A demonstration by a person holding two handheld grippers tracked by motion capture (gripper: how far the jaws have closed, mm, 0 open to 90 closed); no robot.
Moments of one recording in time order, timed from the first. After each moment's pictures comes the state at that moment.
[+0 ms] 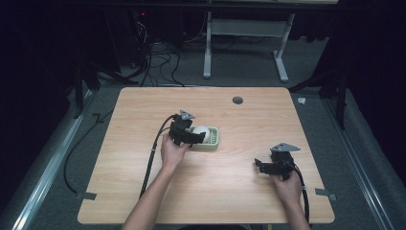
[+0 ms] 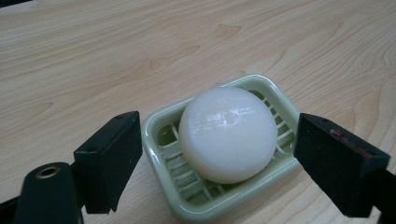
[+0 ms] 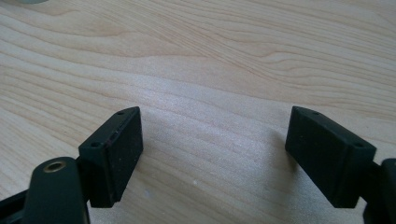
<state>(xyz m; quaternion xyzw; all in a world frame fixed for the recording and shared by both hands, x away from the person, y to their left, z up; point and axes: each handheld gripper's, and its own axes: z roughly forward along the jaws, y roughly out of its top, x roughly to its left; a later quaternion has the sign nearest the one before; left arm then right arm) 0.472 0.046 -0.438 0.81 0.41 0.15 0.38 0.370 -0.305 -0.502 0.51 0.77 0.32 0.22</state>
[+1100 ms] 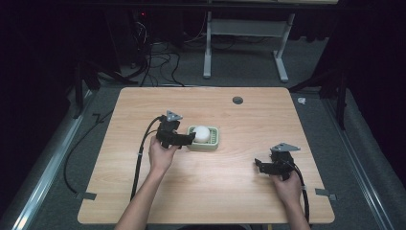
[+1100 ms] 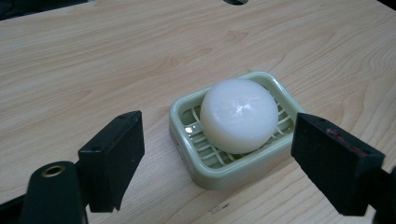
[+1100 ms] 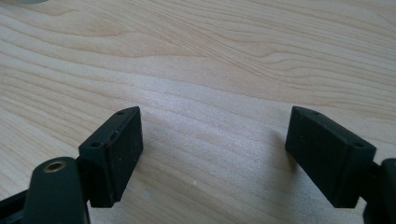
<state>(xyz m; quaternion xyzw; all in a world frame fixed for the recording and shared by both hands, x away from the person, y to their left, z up) 0.453 0.081 -0.418 0.80 0.42 0.15 0.40 0.370 -0.305 -0.502 0.52 0.77 0.32 0.22</state>
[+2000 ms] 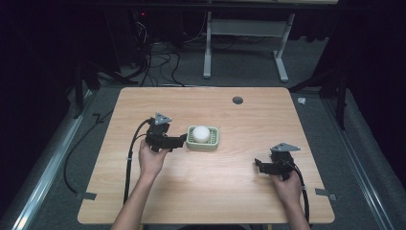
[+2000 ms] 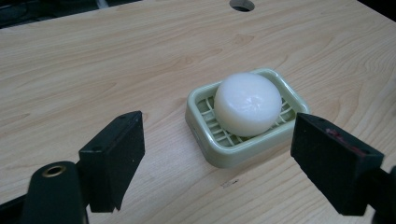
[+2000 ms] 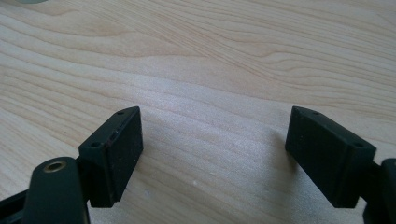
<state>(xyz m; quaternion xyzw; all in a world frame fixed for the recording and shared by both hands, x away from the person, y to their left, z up) 0.435 0.107 -0.407 0.79 0.43 0.16 0.41 0.370 -0.304 -0.502 0.52 0.77 0.32 0.22</state>
